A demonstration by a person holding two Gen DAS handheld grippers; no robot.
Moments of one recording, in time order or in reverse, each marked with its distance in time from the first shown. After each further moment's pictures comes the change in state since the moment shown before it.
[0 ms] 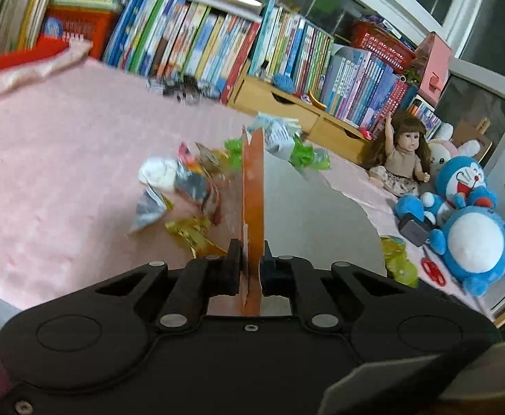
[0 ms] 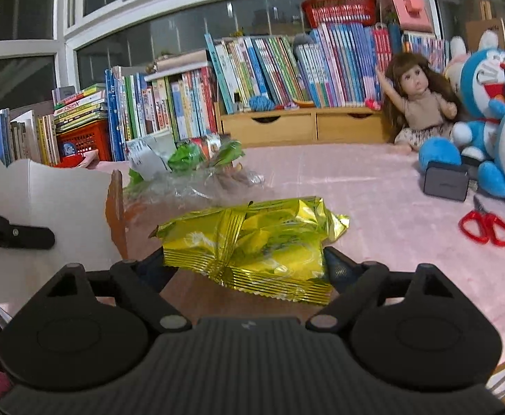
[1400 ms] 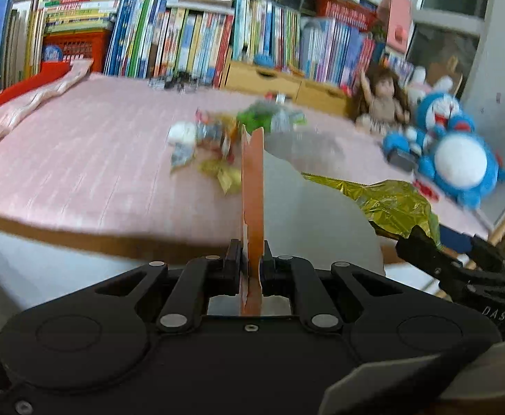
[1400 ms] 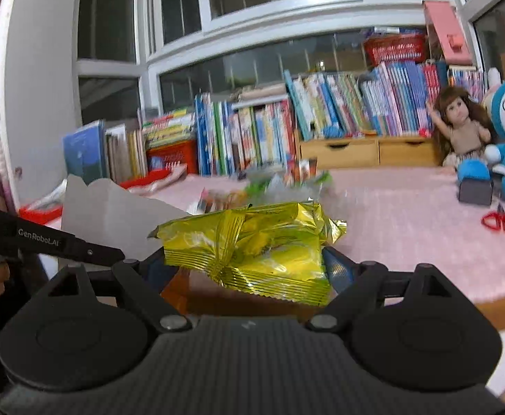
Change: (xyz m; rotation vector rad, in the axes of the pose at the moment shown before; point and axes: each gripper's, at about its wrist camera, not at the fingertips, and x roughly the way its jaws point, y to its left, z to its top) left arm -0.109 0.015 -0.078 0.186 0.070 0.012; right arm -0.120 0.033 -0.051 -0.040 -0.059 0.239
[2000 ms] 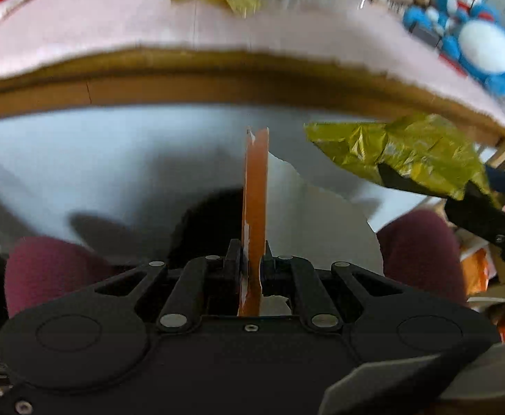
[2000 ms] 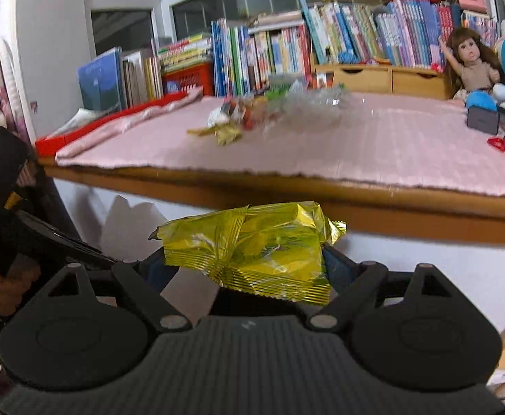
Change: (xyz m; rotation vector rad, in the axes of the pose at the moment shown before) left arm 0.045 0.009 -0.092 0.041 0.376 0.054; right arm -0.015 0.014 -0.047 -0.020 0.249 0.038
